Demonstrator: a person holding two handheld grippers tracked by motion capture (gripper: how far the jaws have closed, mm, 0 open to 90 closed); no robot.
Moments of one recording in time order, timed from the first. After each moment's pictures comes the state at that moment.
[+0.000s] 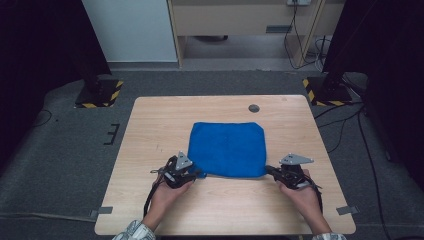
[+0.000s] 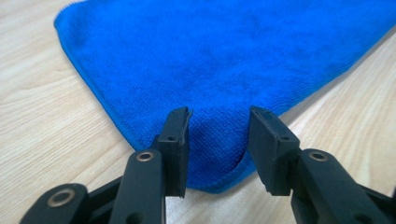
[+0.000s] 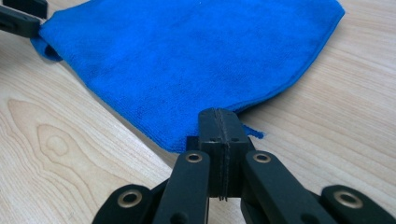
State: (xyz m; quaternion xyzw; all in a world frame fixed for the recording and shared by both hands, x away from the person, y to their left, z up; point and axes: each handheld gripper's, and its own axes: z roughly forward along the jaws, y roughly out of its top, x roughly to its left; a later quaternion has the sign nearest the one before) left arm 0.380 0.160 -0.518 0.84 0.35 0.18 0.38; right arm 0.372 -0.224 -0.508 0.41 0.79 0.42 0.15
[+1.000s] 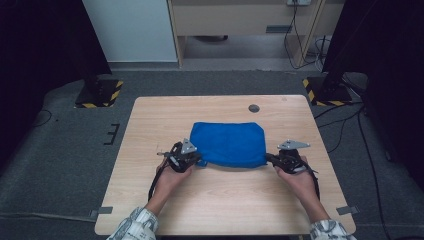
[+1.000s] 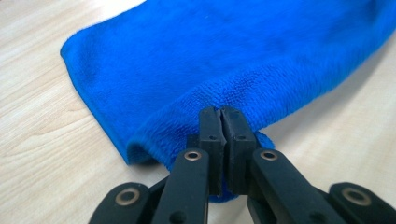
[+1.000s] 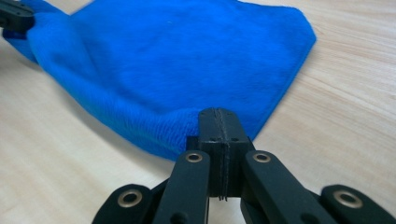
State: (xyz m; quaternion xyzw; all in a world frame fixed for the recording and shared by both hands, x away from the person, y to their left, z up) left arm 0.431 0.152 -0.508 0.85 0.34 0.18 0.36; right arm 0.419 -0.223 -0.504 0.43 0.79 0.41 0.15
